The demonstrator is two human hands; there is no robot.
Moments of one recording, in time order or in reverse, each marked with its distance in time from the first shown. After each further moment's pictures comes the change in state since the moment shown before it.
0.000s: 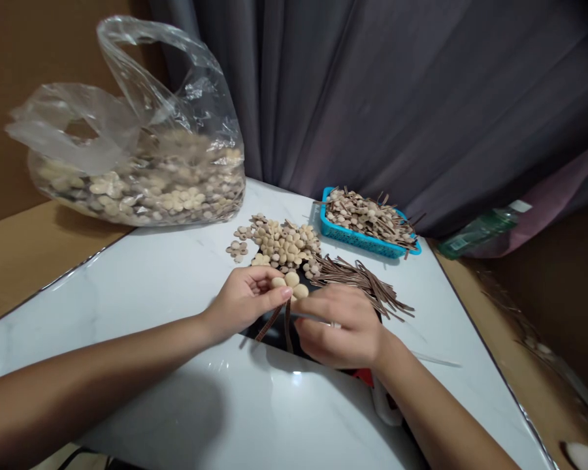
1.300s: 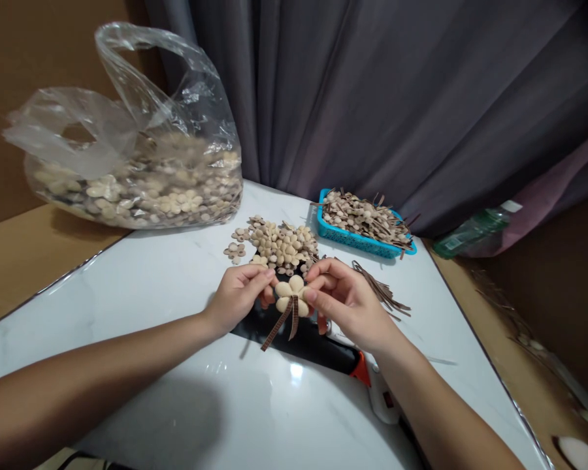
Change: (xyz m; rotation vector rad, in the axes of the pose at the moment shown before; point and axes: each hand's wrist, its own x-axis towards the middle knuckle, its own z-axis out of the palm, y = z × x) left_hand 0.008 -0.016 -0.008 0.022 0.087 0.060; right_hand 0.013 -0.004 -0.003 1.008 0.145 0.971
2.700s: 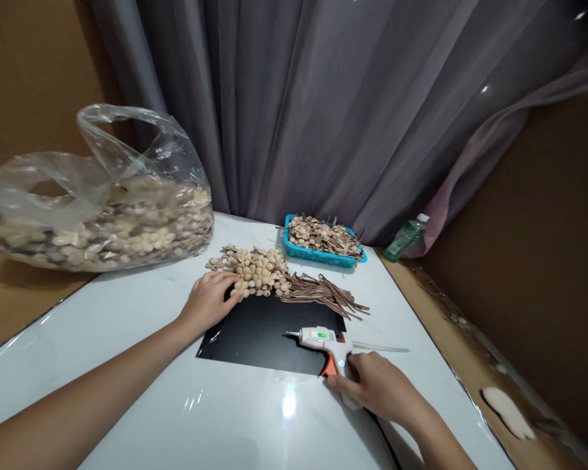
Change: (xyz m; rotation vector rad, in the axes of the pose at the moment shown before) left_hand 0.044 -0.023 -0.043 1.272 0.011 0.390; right_hand -0.115 0.038 -0.048 -1.317 0.231 0.549
